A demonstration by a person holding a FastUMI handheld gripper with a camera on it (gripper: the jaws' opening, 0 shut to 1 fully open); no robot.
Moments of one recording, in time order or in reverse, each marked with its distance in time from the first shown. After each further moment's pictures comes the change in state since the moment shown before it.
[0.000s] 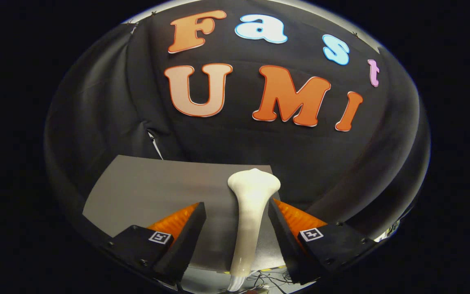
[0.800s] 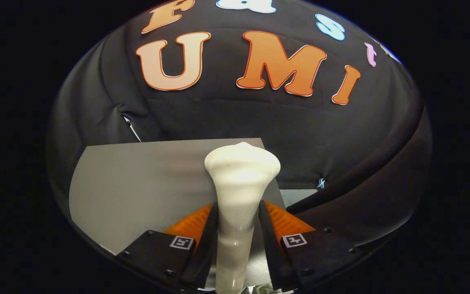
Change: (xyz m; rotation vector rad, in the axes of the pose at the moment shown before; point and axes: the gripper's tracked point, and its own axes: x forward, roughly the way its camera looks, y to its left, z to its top) arm 0.072 -0.027 -0.044 0.061 0.166 -0.075
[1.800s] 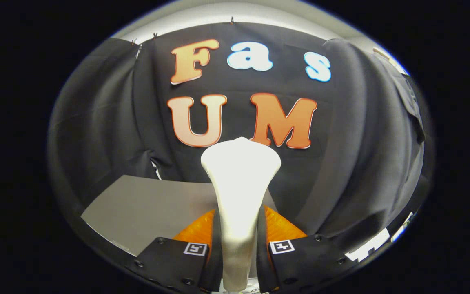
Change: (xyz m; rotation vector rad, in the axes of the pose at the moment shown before) arm -0.128 0.009 0.011 0.004 -0.507 0.126
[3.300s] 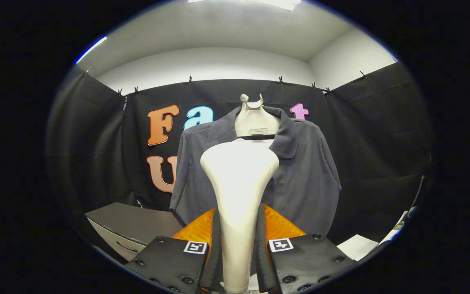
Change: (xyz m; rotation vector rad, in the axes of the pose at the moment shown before) arm -0.202 -0.268 0.057 0.049 -0.388 -0.077
